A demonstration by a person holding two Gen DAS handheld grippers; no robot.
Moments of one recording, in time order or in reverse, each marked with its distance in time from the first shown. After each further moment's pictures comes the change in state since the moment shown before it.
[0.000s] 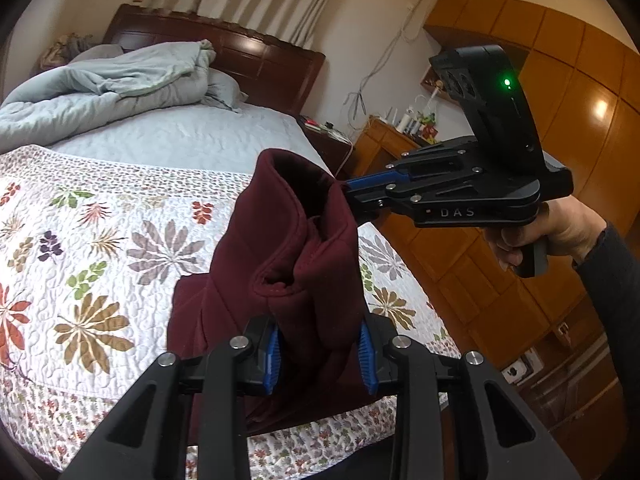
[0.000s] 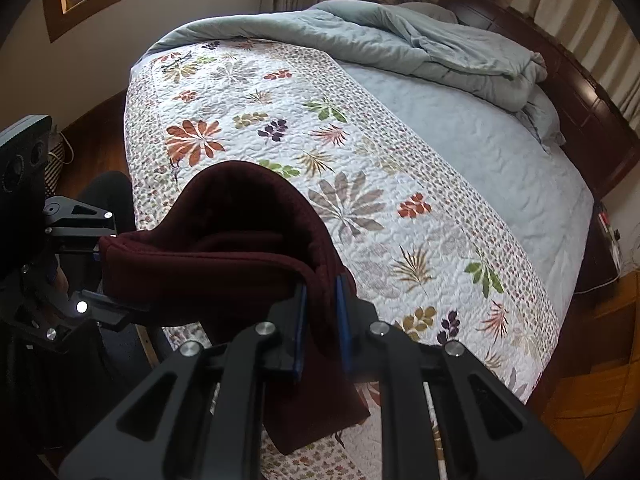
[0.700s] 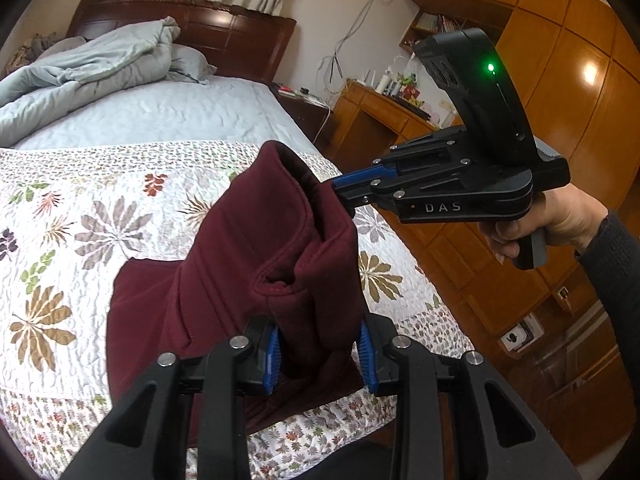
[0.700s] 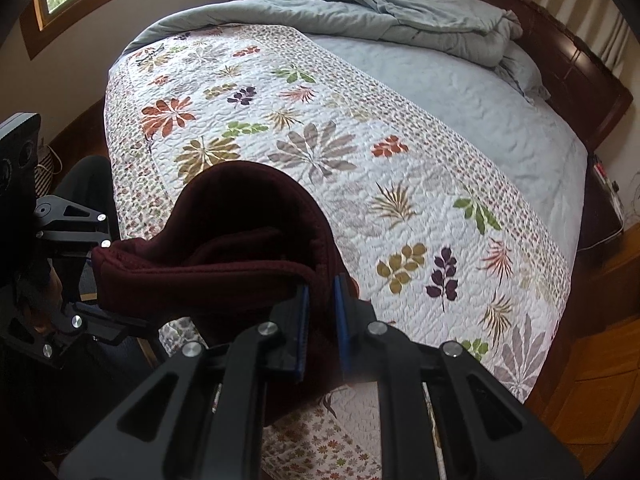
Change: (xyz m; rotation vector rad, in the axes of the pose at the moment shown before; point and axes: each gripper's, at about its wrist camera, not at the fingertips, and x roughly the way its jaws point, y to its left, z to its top) left arm 0.075 -0.051 -0.028 0.072 0.116 -0.041; right arm 0.025 -0.044 -0.091 0.106 0.033 -0.002
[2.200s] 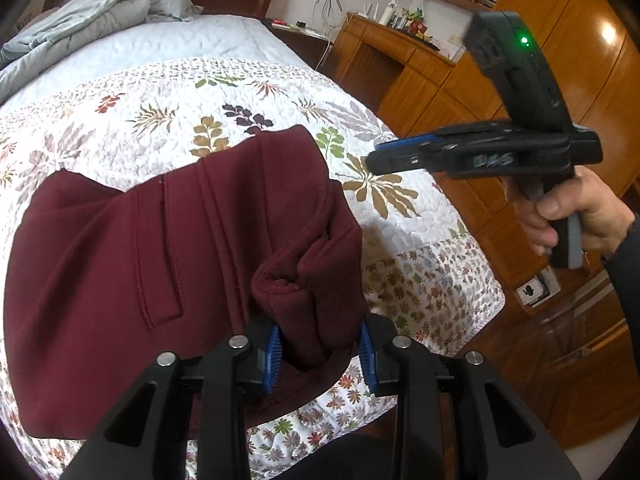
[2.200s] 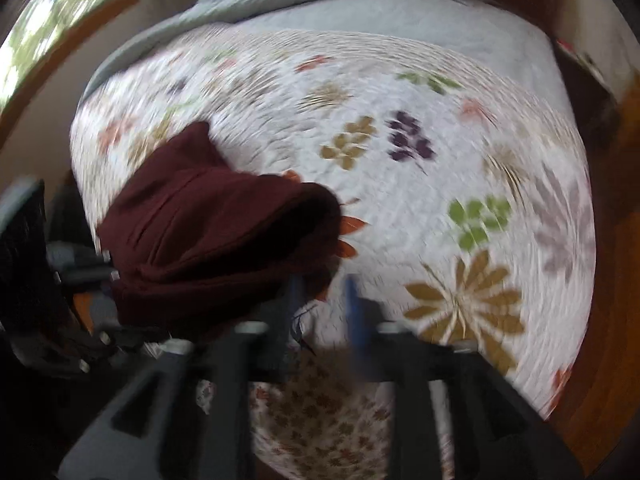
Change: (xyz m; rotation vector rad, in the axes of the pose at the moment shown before) left arm 0.122 -0.033 -0.072 0.020 0.218 0.034; right arm 0.055 -0.080 -0.159 0.414 -0.015 0.067
